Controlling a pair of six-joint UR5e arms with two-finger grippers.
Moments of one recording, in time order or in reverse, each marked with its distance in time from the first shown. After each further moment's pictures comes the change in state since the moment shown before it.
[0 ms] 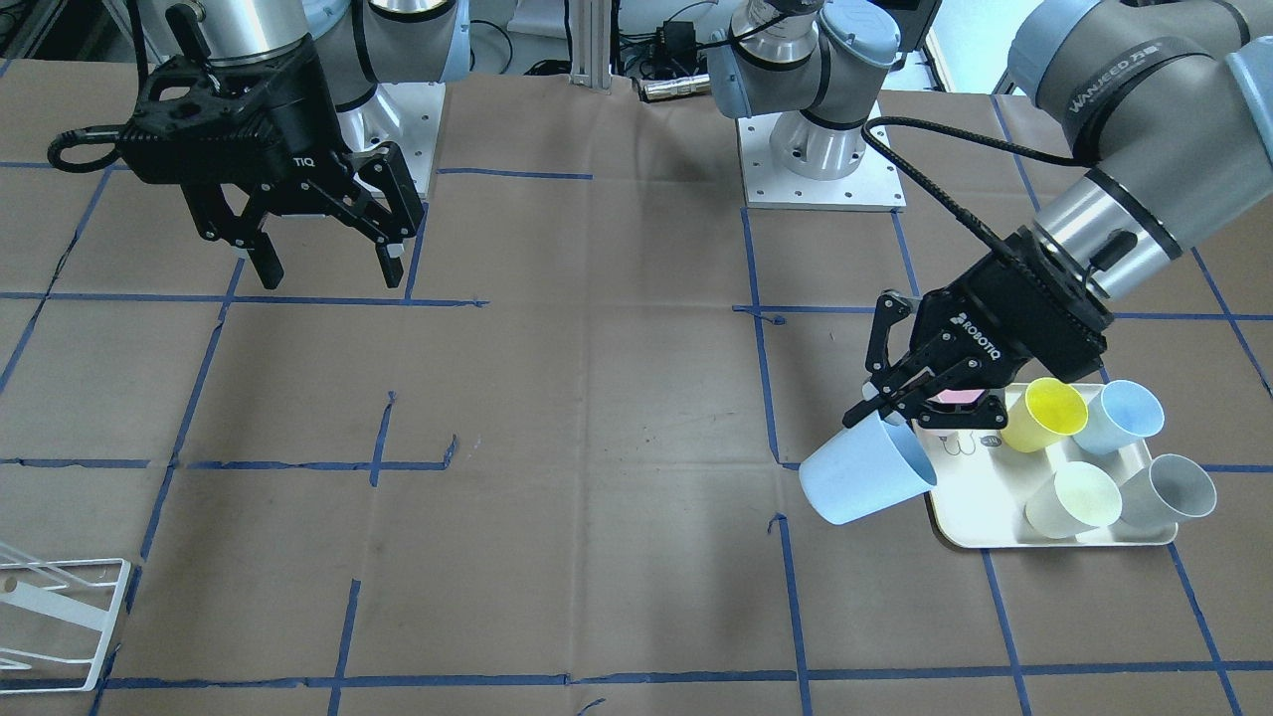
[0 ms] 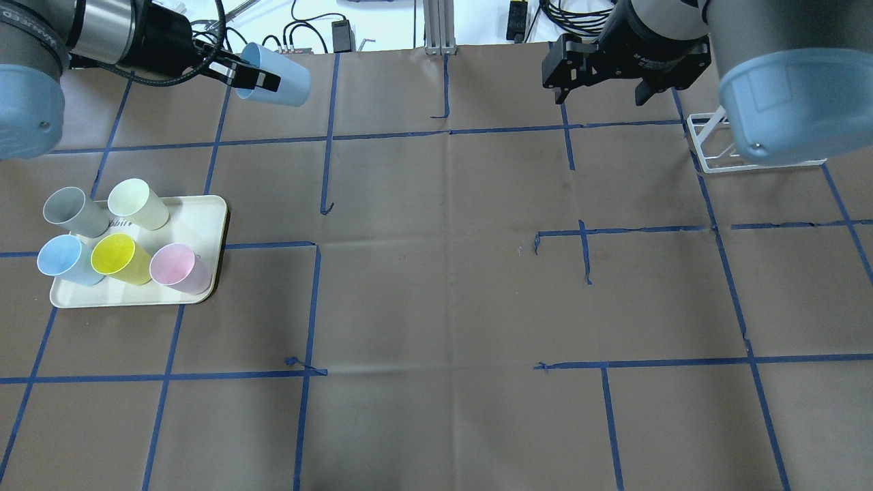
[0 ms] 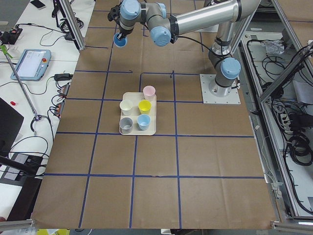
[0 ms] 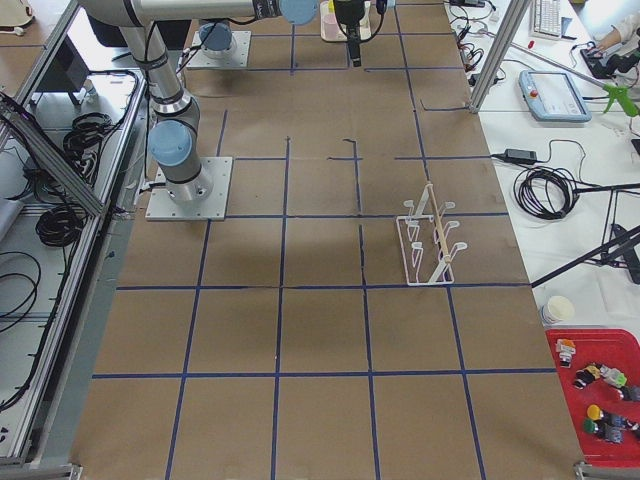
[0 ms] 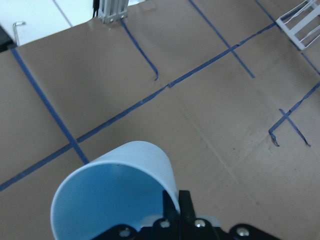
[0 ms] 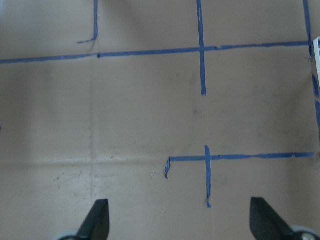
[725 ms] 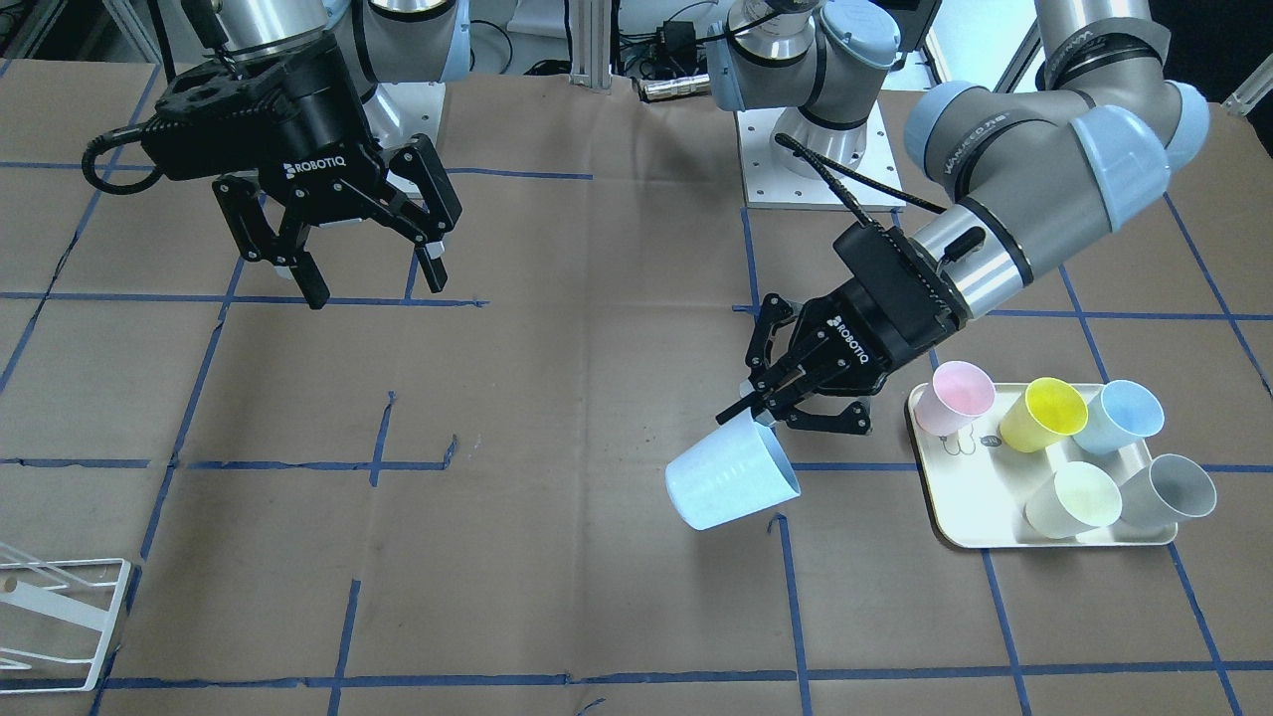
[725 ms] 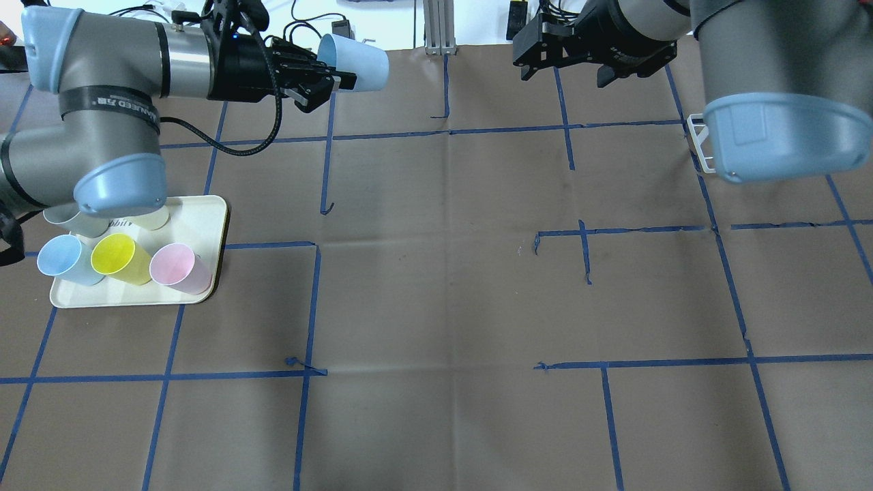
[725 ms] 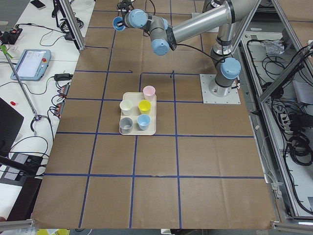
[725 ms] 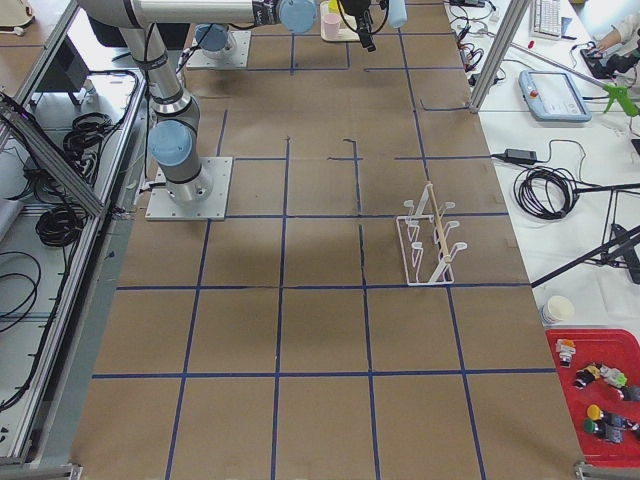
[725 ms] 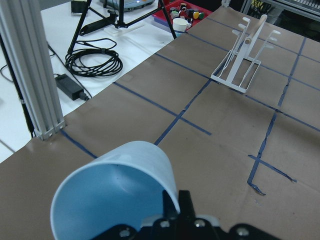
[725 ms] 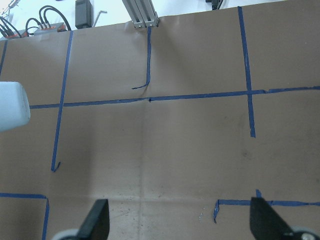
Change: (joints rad) left arm -0.083 -0.034 -0.207 0.475 -0.244 0.071; right arm 0.002 -0.009 0.062 -0.149 0.131 0.040
